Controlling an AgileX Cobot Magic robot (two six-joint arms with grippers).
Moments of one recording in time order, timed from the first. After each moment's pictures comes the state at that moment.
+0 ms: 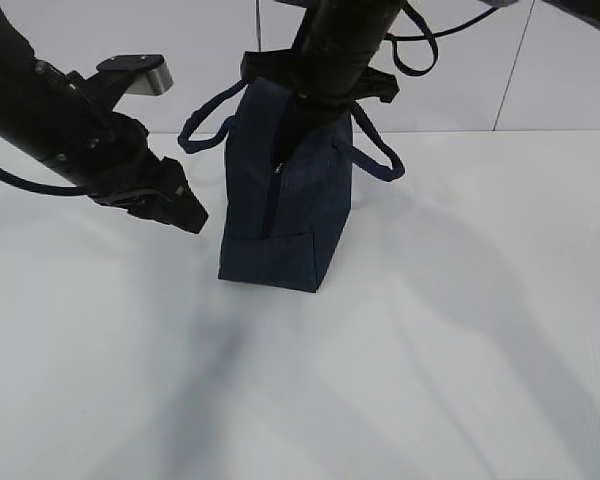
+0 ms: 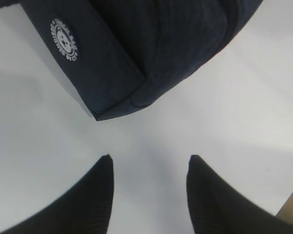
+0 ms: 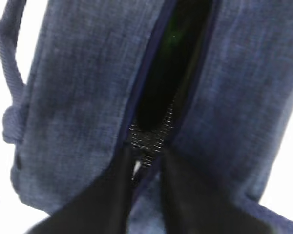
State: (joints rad) left arm -0.33 1.78 -1.24 -0.63 0.74 0.66; right arm 0.48 2.23 -2.24 0.15 1.19 0.26
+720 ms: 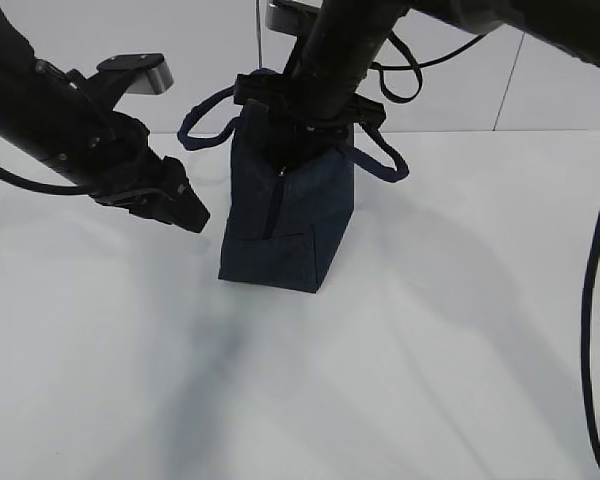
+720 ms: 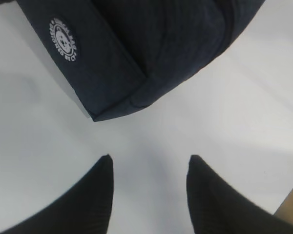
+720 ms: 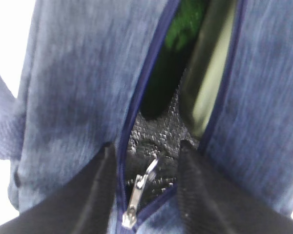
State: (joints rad) left arm -0.33 1.78 -1.24 -0.64 0.74 0.66; right arm 0.48 2.28 -2.24 0.20 1.18 0.29
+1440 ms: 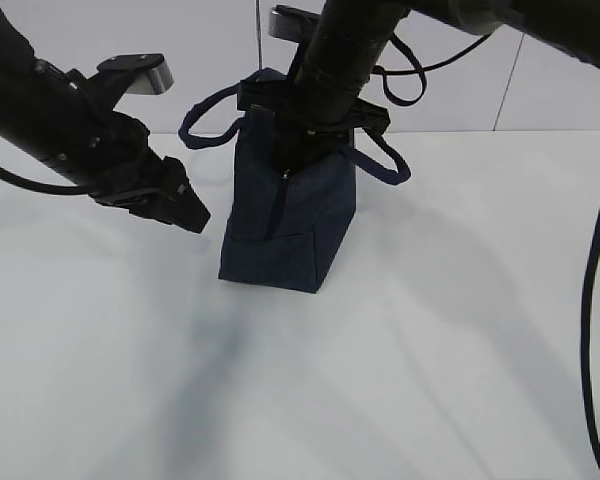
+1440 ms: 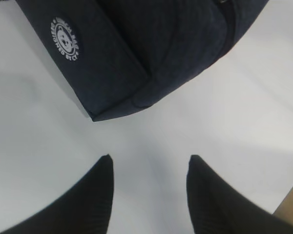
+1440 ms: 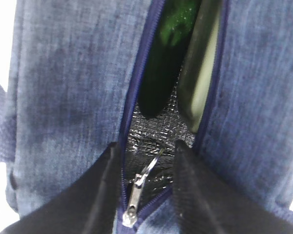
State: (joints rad) left arm -0.33 1.78 -1.24 -0.65 0.74 0.66; right arm 0.48 2.28 -2.24 0.19 1.23 0.31
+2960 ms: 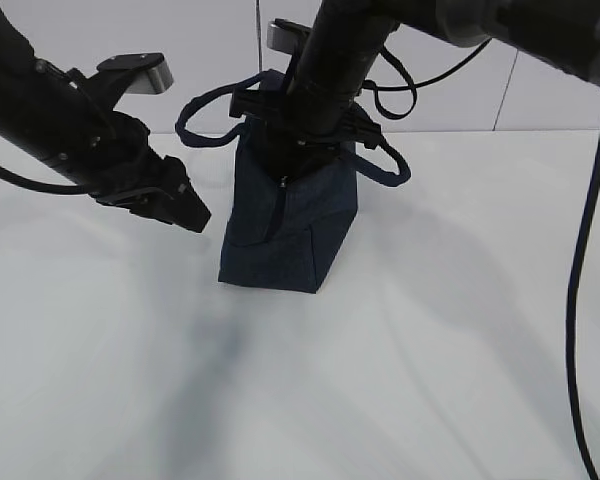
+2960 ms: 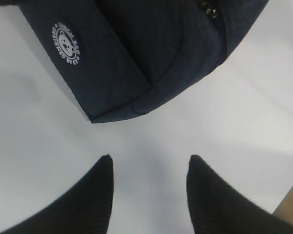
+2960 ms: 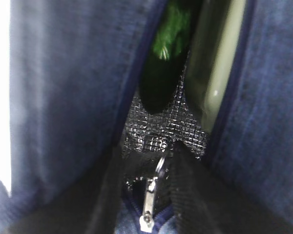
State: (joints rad) left arm -0.33 1.78 -1.24 -0.65 0.74 0.66; right arm 0.49 2.31 -2.25 0.21 1.23 0.39
